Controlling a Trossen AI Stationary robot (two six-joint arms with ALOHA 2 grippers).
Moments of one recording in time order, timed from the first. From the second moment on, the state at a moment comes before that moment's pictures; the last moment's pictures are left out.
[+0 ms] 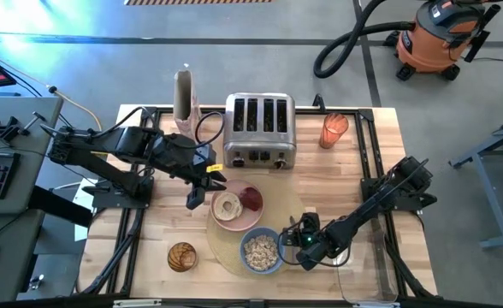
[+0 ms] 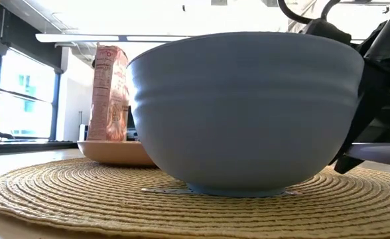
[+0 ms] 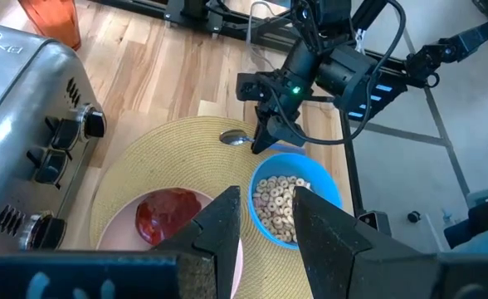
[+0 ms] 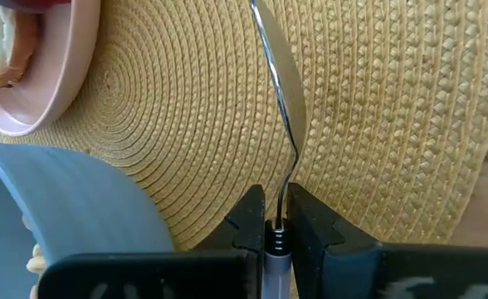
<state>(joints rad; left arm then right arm) -0.18 1.30 1.52 -0.87 -0.02 -0.34 0.66 1.81 0.96 -0.36 0.46 2.19</state>
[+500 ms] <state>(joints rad) -0.18 1.30 1.52 -0.87 -0.02 -0.34 0.66 1.81 0.96 -0.36 0.46 2.20</state>
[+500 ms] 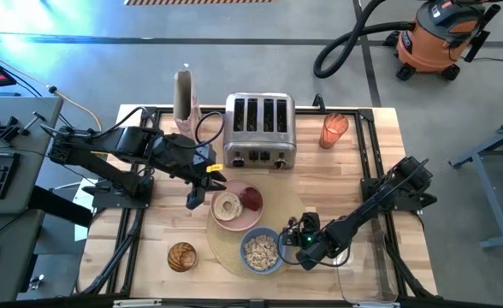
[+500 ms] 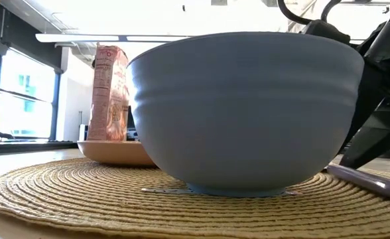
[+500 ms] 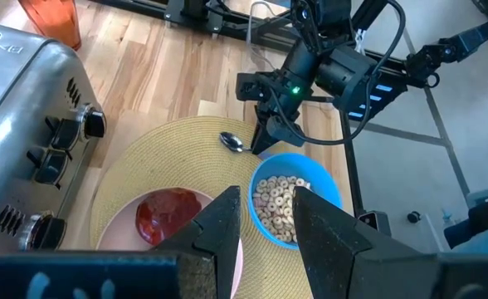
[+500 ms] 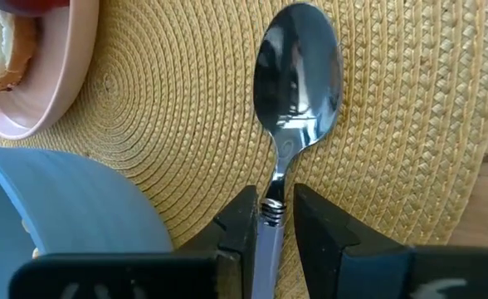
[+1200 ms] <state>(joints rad) -0.18 1.19 1.52 -0.87 -0.02 -0.32 0.65 1.48 0.96 -0.50 0.66 2.02</state>
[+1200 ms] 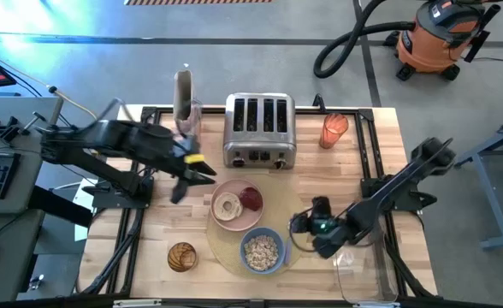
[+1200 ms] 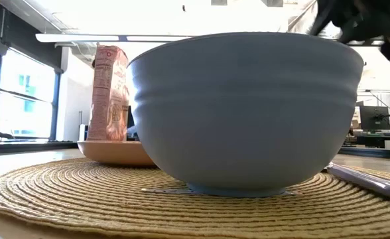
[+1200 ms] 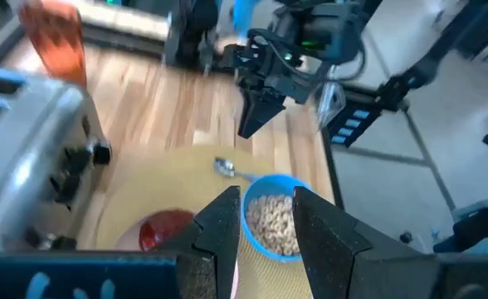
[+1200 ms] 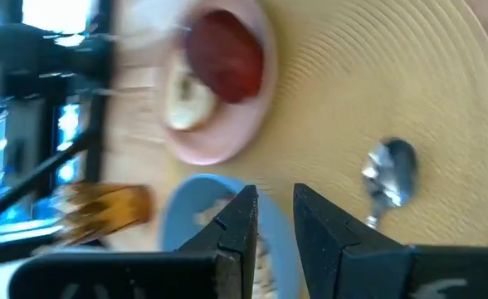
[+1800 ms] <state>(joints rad) -0.26 0.74 1.36 -0.84 -0.24 -0.26 0.54 0.98 0.96 -0.43 0.63 1.29</state>
